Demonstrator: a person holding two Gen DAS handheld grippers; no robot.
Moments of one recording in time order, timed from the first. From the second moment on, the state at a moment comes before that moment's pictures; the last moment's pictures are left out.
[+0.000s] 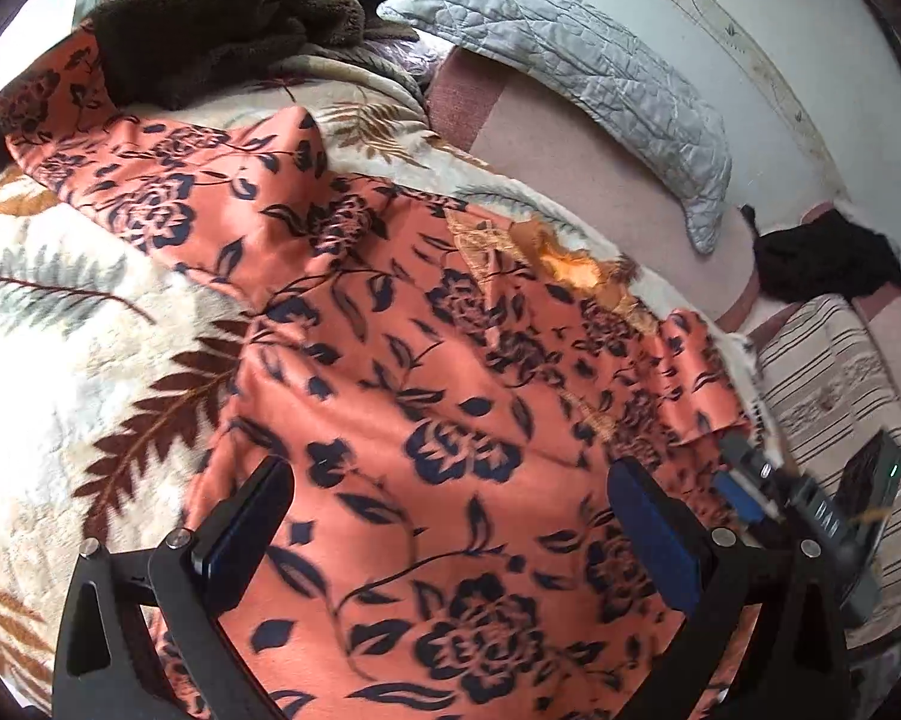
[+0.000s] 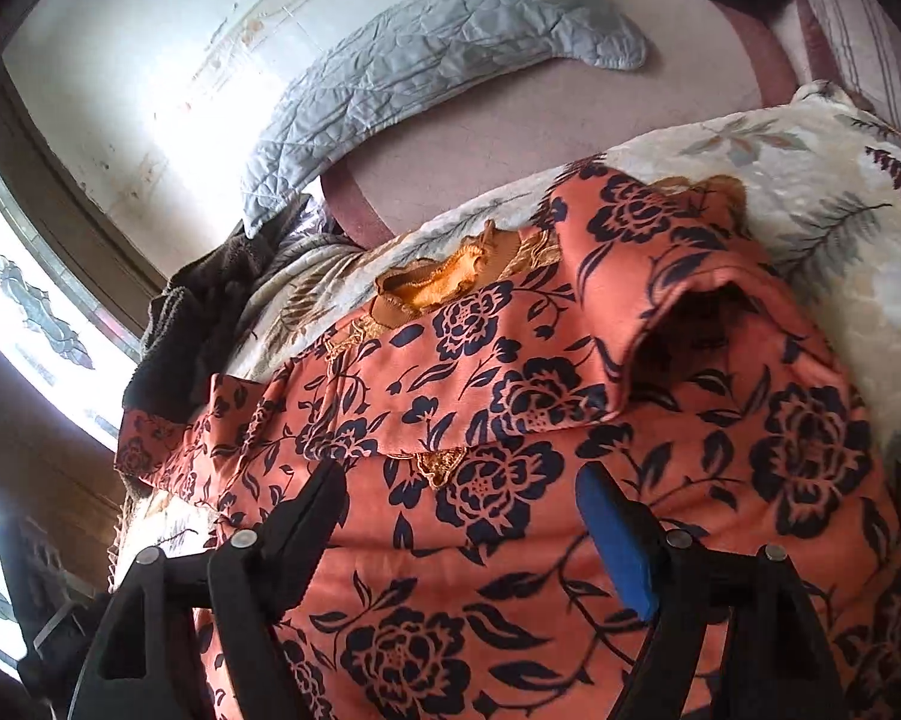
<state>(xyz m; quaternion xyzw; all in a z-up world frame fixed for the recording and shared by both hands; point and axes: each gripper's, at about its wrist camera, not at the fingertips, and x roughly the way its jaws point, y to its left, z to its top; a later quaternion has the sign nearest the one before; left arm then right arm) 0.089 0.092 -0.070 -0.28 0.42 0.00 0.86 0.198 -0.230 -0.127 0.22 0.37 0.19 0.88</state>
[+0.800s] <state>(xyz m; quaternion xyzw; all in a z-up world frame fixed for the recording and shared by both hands) 0.200 0.072 -0.051 -0.24 0.40 0.06 0.88 0.207 -0.301 -0.126 0.37 0.34 0.18 0.85</state>
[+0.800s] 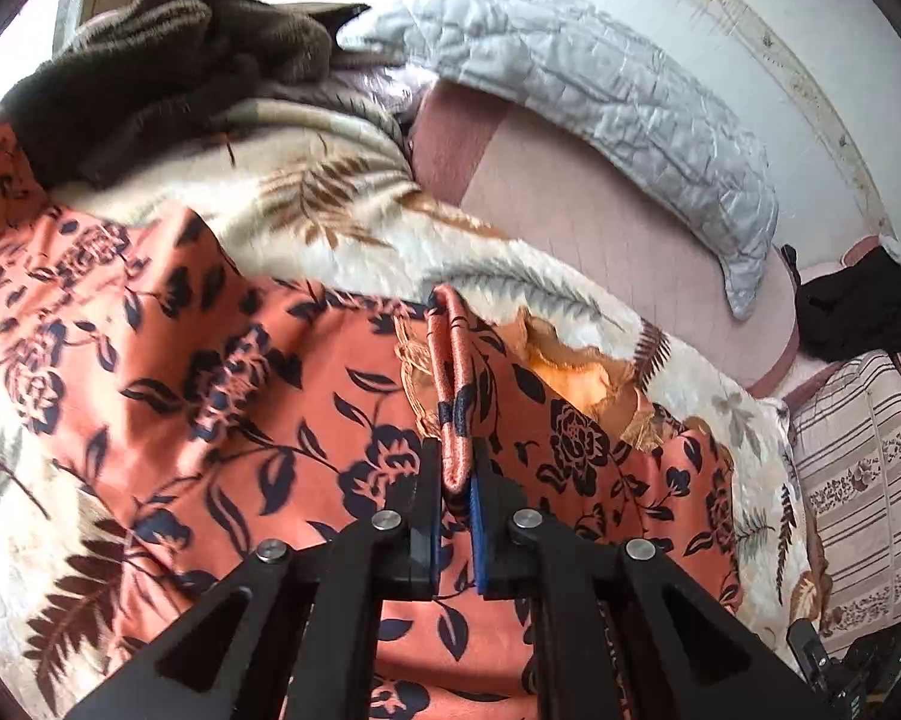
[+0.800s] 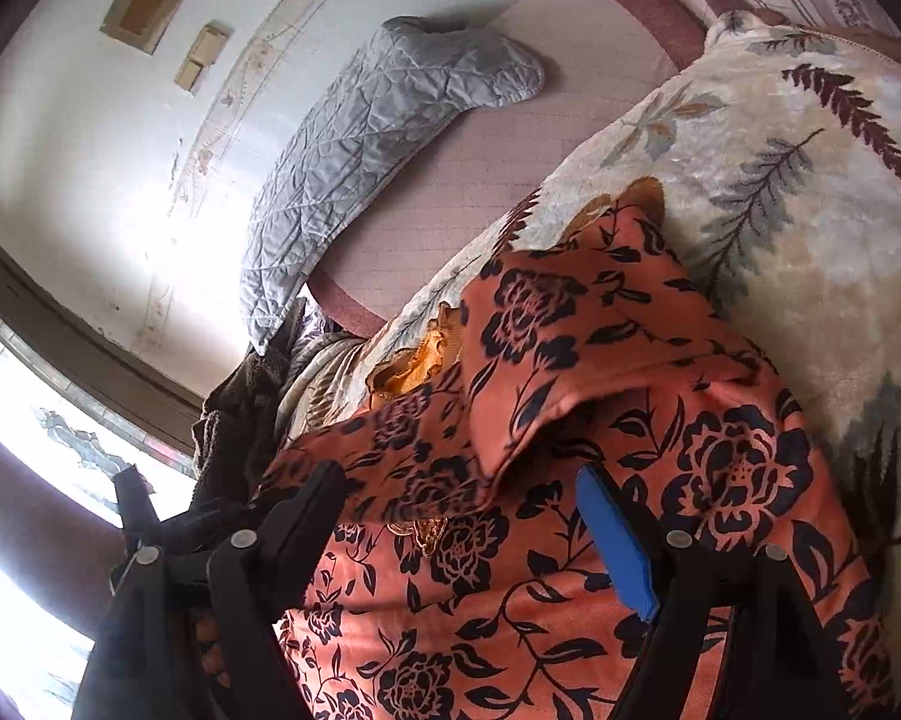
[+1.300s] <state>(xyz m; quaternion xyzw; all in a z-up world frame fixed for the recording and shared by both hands) 0.181 0.109 -0.115 -0.25 0.42 0.14 0.86 0.218 -0.357 -0.146 0.42 0.35 0.11 0.83</state>
